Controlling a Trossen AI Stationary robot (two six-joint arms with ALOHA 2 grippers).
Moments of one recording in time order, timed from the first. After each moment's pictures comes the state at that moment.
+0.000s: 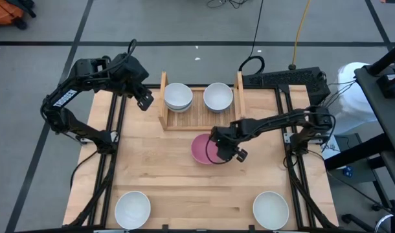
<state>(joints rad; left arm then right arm) 0.35 1.39 1.96 -1.51 -0.10 -0.35 0.02 1.68 1.10 -0.67 -0.16 -0.92</state>
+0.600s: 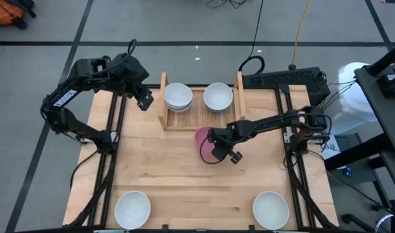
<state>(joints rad) 0.35 1.39 1.96 -1.51 -0.10 -0.35 0.01 1.73 1.12 -0.62 -0.12 -0.74</state>
